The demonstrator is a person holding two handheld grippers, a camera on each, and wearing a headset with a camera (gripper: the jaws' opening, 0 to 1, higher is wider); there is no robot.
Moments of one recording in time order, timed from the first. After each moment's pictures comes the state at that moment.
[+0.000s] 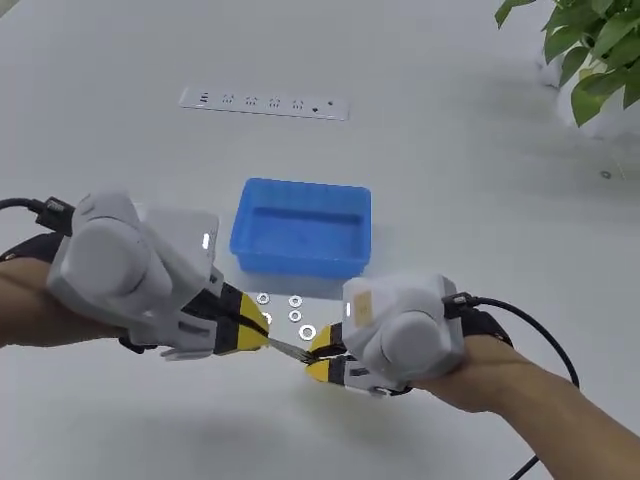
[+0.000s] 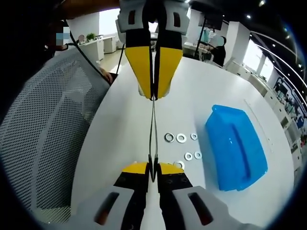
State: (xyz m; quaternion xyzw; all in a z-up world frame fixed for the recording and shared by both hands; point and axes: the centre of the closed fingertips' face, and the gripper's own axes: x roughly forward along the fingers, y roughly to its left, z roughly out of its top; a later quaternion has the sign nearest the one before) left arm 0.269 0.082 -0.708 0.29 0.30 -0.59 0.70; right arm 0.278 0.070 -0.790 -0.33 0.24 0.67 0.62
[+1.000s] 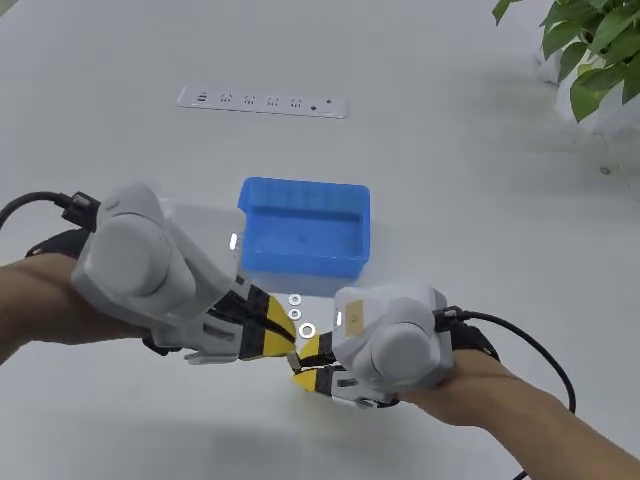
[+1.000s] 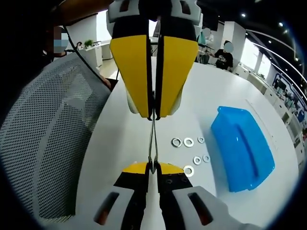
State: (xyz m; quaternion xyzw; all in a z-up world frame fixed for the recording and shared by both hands) left arm 0.263 0.057 -0.703 0.28 0.28 -0.62 0.68; right arm 0.266 0.080 -0.795 -0.30 0.24 0.67 0.63
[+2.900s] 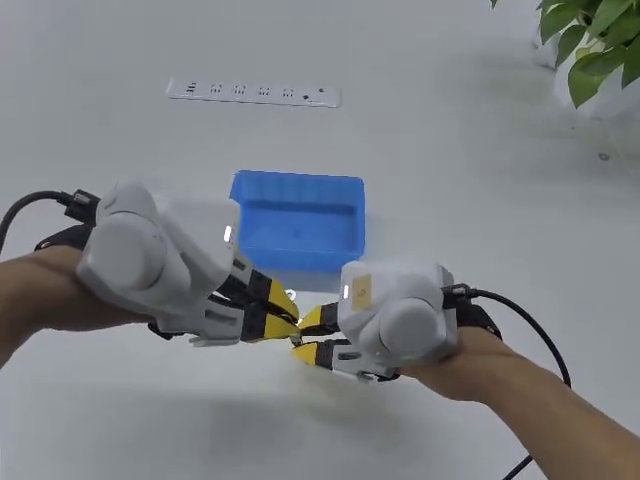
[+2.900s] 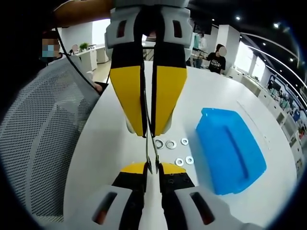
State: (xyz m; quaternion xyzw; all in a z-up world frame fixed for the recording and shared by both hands) left arm 0.286 0.054 -0.716 0.29 0.25 -0.63 0.68; right arm 0.296 0.081 -0.789 -0.29 0.22 0.66 0.66
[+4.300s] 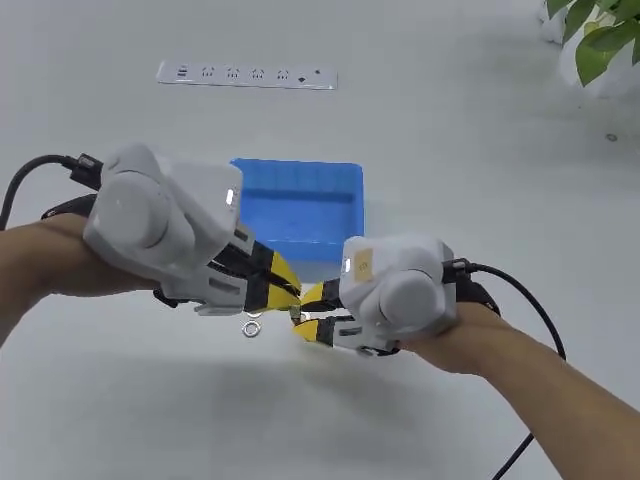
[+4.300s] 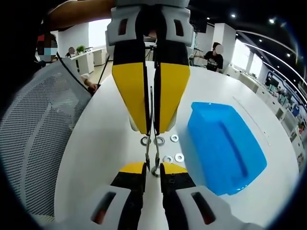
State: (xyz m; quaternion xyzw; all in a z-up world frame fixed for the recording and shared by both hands) left arm 0.313 0.054 -0.722 0.28 0.26 -0.63 0.68; right arm 0.316 0.080 -0.797 -0.28 0.22 0.65 0.67
